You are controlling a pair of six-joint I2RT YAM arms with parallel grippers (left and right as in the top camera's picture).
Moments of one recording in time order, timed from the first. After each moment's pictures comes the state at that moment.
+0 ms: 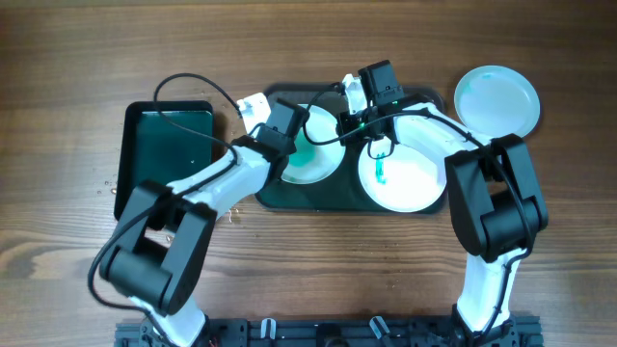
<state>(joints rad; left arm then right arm) -0.48 1.83 1.02 -0.25 -0.44 -0.75 0.35 2.08 1.32 -0.36 -0.33 0.11</state>
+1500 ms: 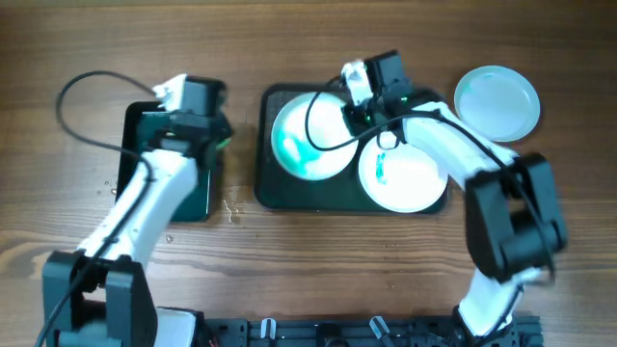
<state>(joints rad) -0.16 1.56 1.02 -0.45 -0.29 -0.63 0.37 1.93 1.32 -0.36 -0.14 -0.14</state>
